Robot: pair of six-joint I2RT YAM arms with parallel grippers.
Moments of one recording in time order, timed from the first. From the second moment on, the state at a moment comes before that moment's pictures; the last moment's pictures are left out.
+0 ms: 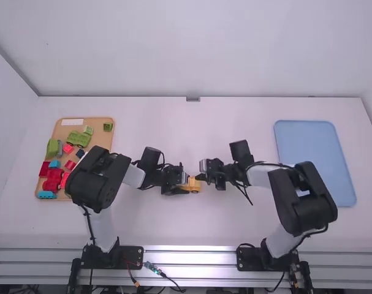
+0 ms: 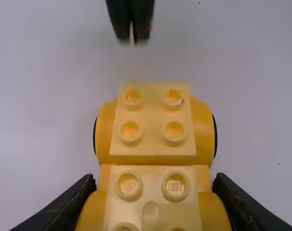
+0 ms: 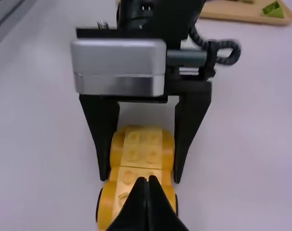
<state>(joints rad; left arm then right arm) -0.30 1.95 0.64 0.31 0.89 1.04 0.32 1.78 0.68 0.04 -1.01 -1.08</state>
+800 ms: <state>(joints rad) -0.28 1.95 0.64 0.34 0.85 0.96 0.38 1.91 0.77 0.01 -0.96 -0.92</state>
